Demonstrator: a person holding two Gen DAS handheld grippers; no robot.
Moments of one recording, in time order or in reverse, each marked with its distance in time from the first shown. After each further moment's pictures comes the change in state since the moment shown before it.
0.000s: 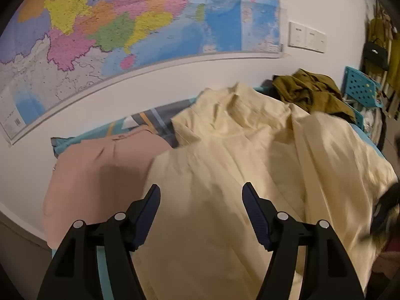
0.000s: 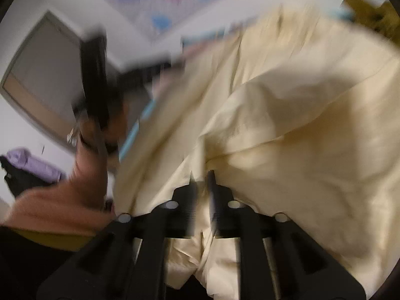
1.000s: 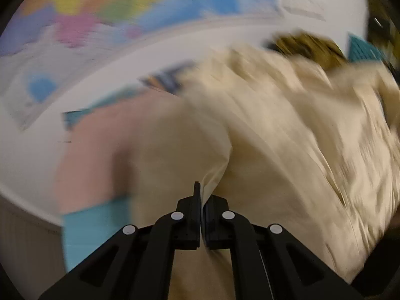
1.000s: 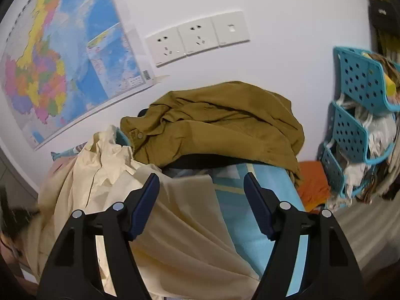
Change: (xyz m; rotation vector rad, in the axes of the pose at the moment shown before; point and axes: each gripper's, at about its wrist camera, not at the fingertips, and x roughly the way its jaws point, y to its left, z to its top) left arm -0.028 0.010 -0.043 0.003 0.111 0.140; right arm -0.225 -0.170 -0.022 0.230 -0.489 -0.693
